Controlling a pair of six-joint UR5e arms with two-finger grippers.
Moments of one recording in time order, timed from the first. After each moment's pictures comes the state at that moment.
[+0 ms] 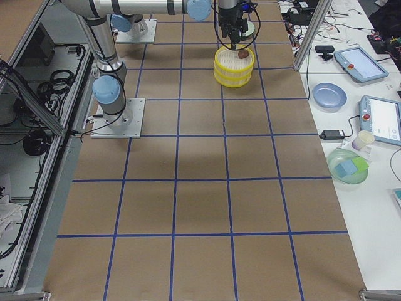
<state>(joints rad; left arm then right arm) -1.76 -1.98 -1.58 -0.85 1.17 -0.77 1.60 -1.51 1.52 -1.74 -1.55 -0.35</state>
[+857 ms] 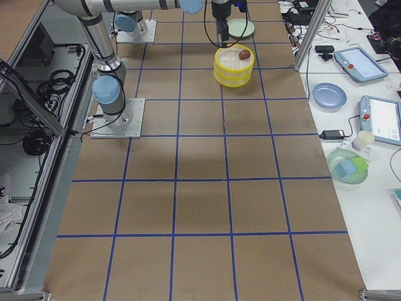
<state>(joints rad) -1.59 -1.78 -1.46 -1.36 1.61 -0.09 1.61 -1.56 1.52 -1.66 -1.58 -0.07</state>
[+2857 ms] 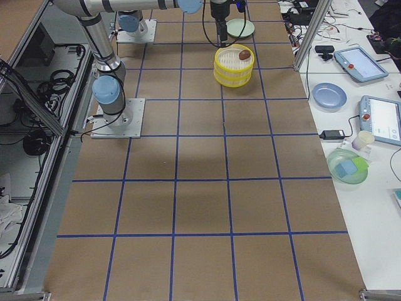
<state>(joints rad) -1.51 -1.66 -1.51 -1.50 1.61 -0.01 1.61 -1.56 1.53 -1.66 -1.60 -0.06</state>
